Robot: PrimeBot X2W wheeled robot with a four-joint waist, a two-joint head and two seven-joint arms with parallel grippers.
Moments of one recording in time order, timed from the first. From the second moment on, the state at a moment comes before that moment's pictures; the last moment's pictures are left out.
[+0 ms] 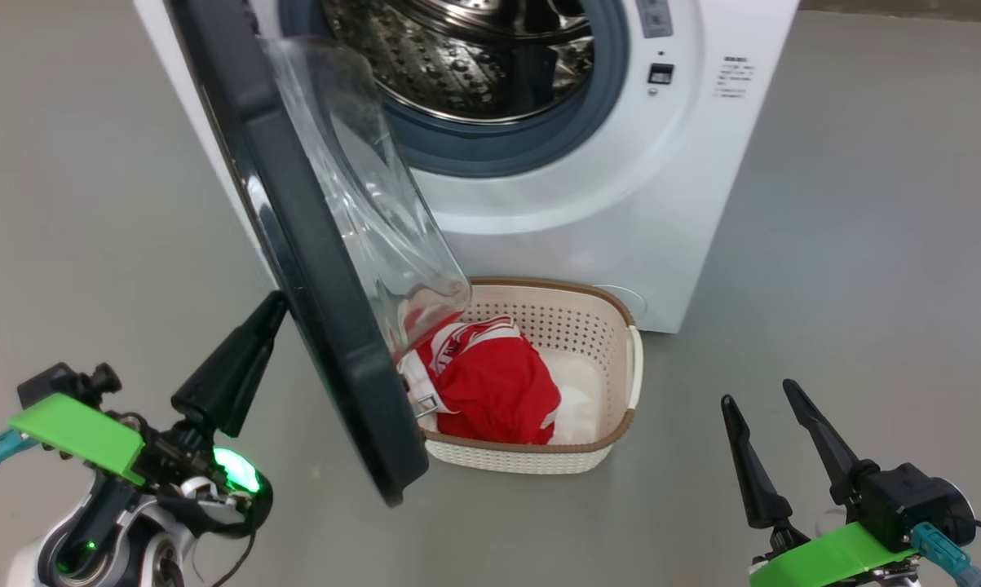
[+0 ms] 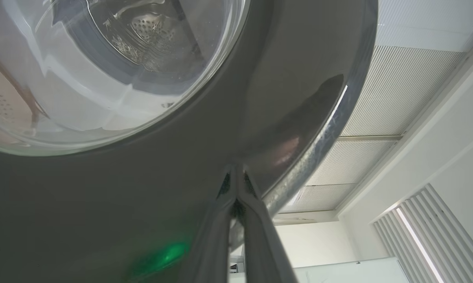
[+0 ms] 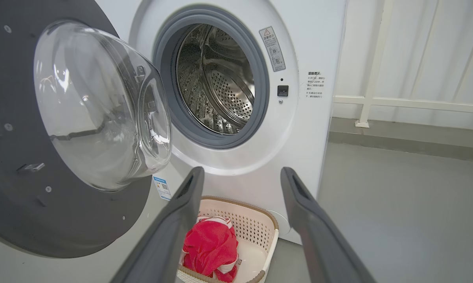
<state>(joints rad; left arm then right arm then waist) -0.27 0.03 0.12 -0.03 -1.77 0.19 0.51 0.02 -0.04 0.04 0.13 0.20 0.13 -0.25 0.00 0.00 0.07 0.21</state>
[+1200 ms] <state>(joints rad) -0.52 0.03 -0.03 0.18 -1.90 0.02 0.35 -0.05 -0.04 0.04 0.12 0.23 0.13 -0.26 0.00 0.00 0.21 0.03</state>
